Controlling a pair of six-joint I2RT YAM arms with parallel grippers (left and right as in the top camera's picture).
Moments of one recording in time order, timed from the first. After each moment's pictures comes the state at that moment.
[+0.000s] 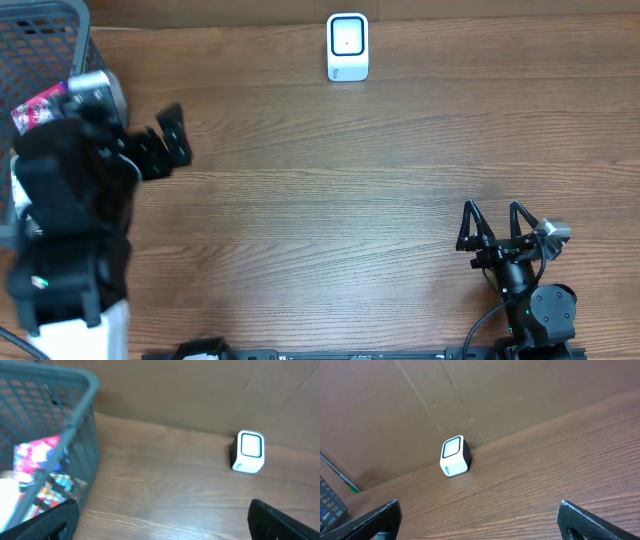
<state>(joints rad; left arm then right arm) 0.14 1.09 1.52 -0.93 0.03 -0.09 0.18 0.01 0.02 -0.04 0.03 0.46</state>
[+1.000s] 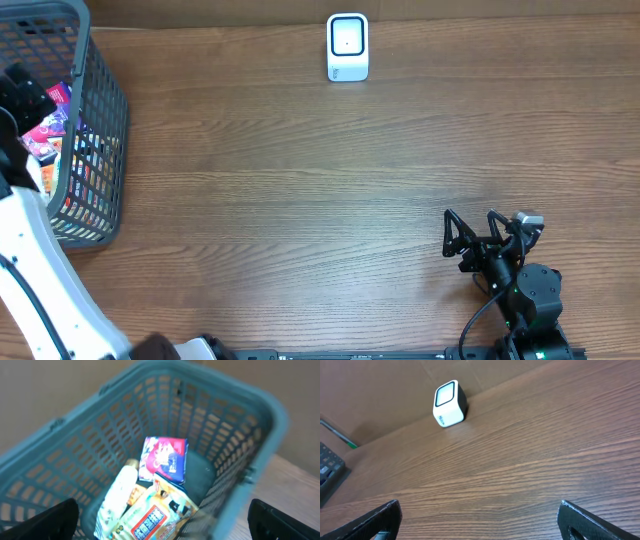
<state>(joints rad) 0.57 1.49 1.78 -0.88 -0.15 -0.11 0.18 0.25 0.02 -0.04 -0.09 0.46</state>
